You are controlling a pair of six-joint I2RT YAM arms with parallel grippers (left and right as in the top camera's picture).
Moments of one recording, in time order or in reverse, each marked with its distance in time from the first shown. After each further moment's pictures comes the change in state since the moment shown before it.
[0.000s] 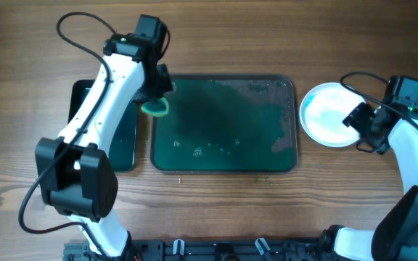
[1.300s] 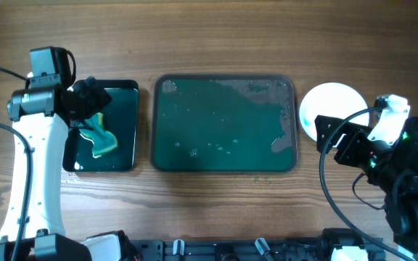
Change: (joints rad) left arm 0.402 -0.449 -0.360 0.162 -0.007 -0.008; right arm 0.306 -0.737 0.137 -0.288 -0.243 -0.044
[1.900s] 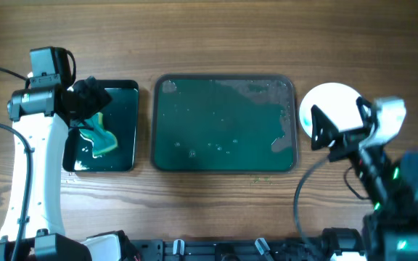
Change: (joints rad) left arm 0.000 0.000 0.000 0.000 0.003 0.000; right arm 0.000 -0.303 -0.458 0.680 -0.052 -0.220
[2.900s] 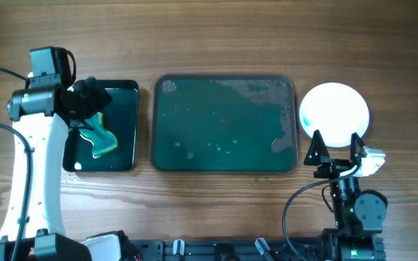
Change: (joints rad) left arm 0.000 0.001 0.000 0.000 0.005 0.000; right arm 0.000 -0.466 -0.653 0.330 0.259 0.157
